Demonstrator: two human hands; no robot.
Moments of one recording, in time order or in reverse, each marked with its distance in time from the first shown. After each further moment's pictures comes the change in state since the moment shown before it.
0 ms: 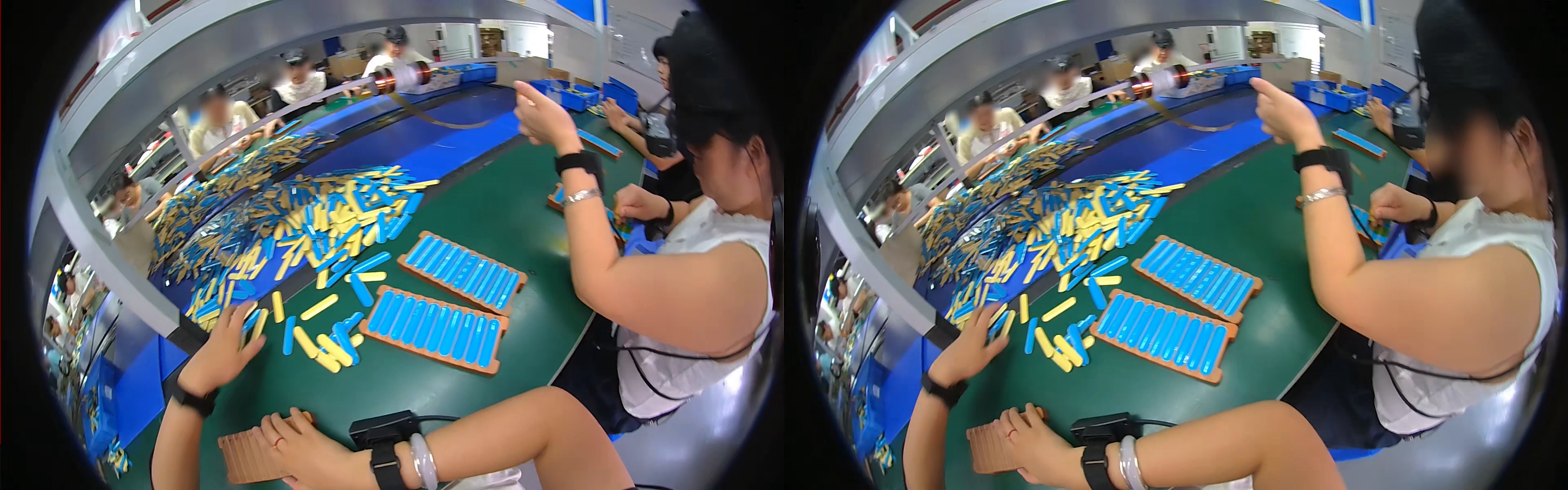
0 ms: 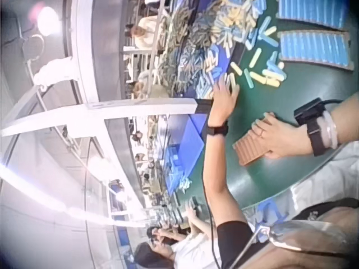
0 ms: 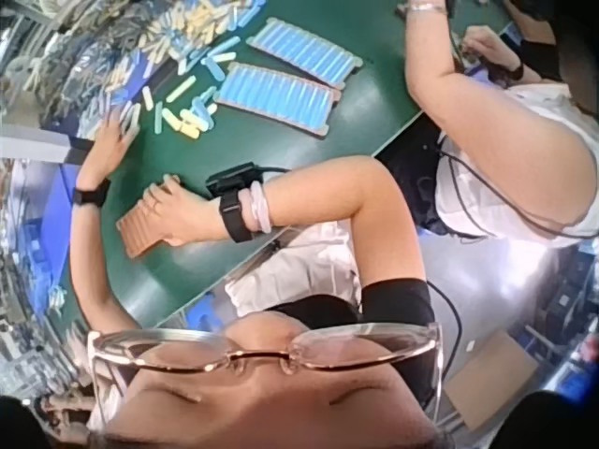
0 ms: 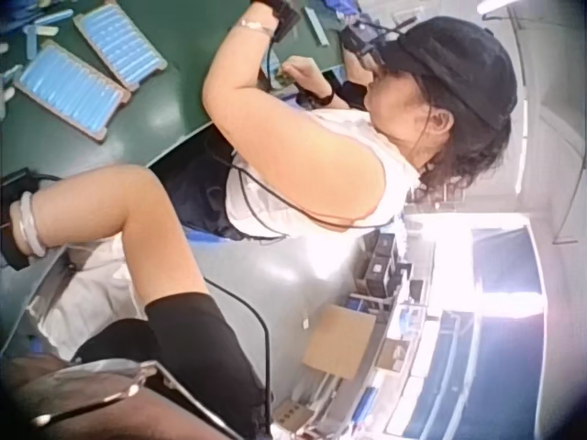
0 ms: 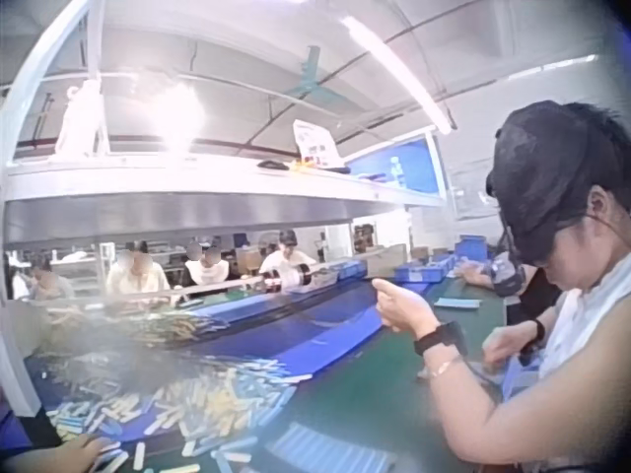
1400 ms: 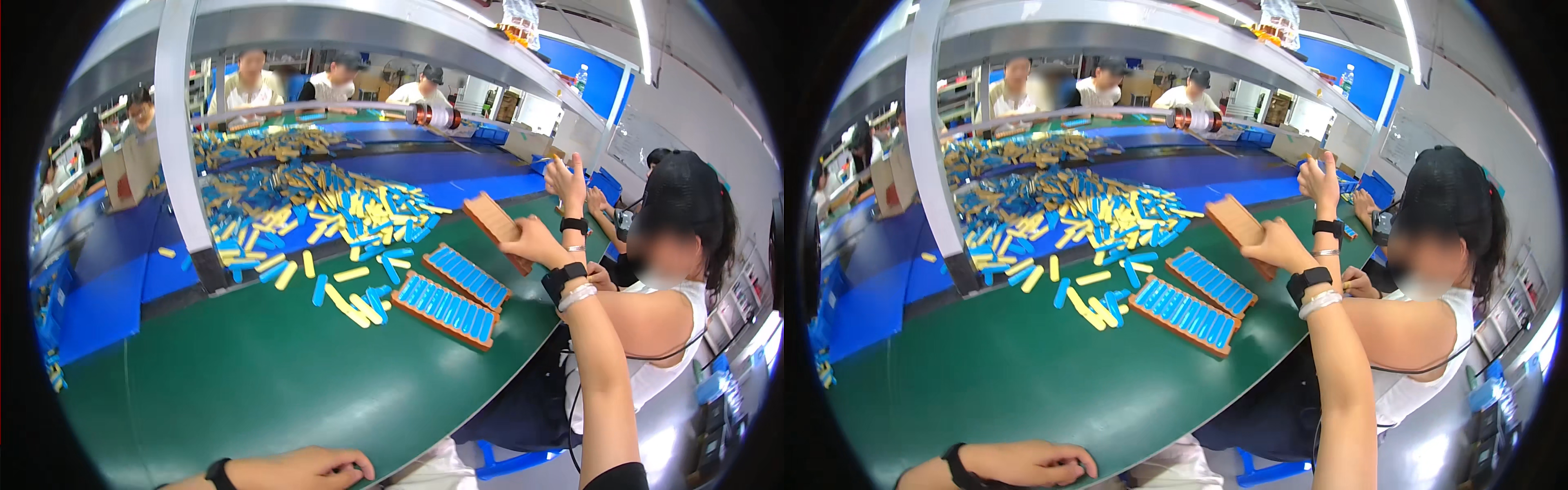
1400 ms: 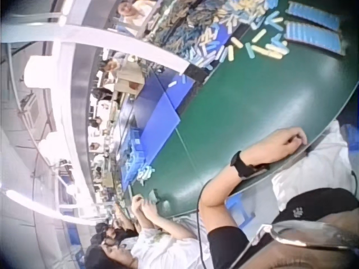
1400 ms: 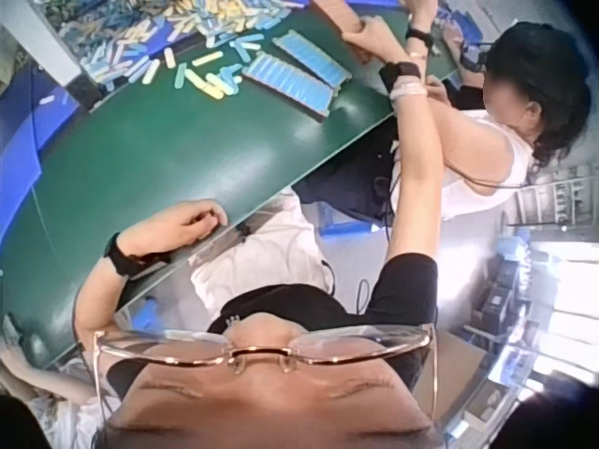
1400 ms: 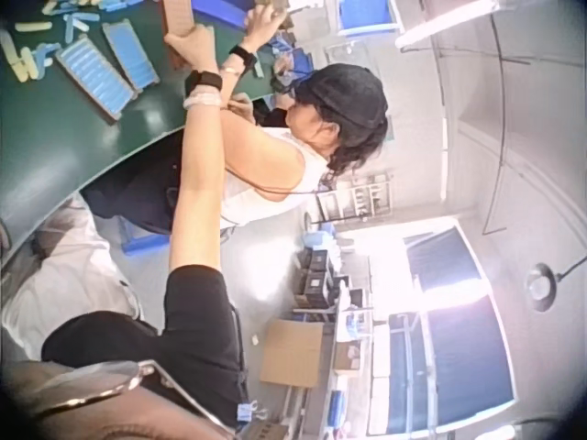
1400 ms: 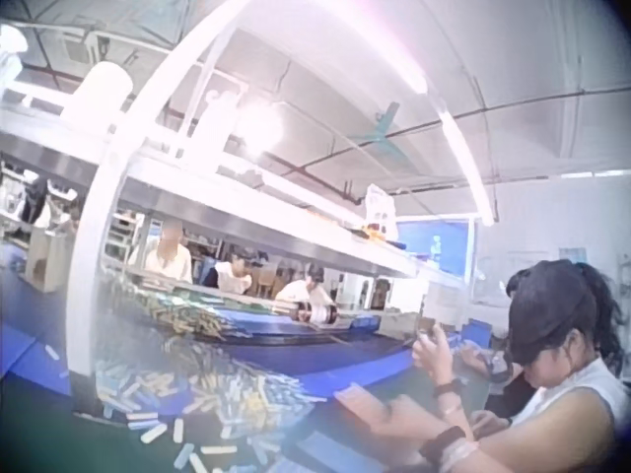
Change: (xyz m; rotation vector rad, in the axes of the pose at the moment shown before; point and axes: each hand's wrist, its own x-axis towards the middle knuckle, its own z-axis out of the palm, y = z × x) left_hand -0.159 0.098 0.024 -0.991 -0.782 0.267; right_hand -0.073 0.253 -0.238 -0.442 -0.156 0.848
